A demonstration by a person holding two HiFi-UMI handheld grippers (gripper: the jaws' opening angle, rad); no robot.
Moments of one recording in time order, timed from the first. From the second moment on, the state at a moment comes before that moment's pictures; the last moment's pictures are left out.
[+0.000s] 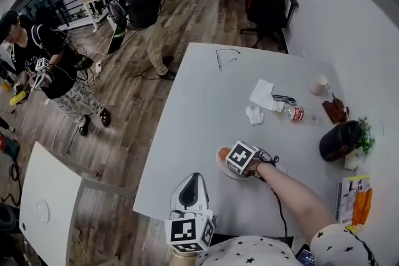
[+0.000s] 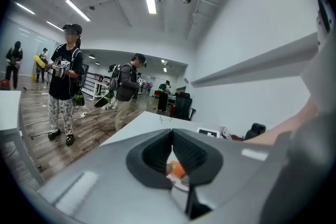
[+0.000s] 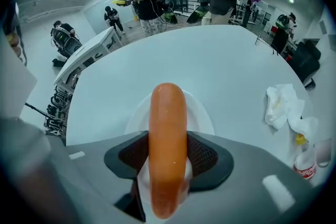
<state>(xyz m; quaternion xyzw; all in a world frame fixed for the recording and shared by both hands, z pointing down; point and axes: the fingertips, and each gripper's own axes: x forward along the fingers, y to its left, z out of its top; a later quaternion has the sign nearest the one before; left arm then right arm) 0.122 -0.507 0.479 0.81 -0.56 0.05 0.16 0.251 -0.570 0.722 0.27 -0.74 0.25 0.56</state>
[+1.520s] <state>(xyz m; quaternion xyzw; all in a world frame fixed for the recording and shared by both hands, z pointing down) 0.149 -0.478 0.456 0.83 -0.53 0.07 0.12 0.191 -0.473 0.458 0.47 -0.87 0.15 0.06</state>
